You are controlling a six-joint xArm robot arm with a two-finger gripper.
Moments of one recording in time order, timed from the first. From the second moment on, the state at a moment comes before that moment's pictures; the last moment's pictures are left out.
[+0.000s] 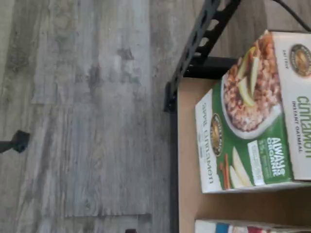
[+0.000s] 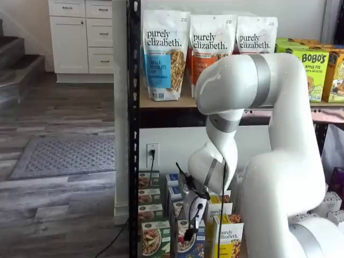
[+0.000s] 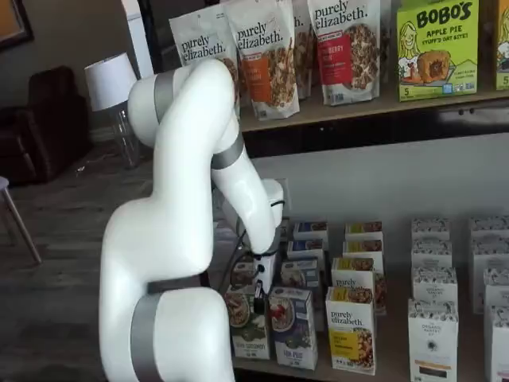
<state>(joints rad) 0.15 0.61 -1.03 0.83 0.36 -2.17</state>
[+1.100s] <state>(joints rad) 0.13 0.71 -1.14 0.91 0.33 -2.27</state>
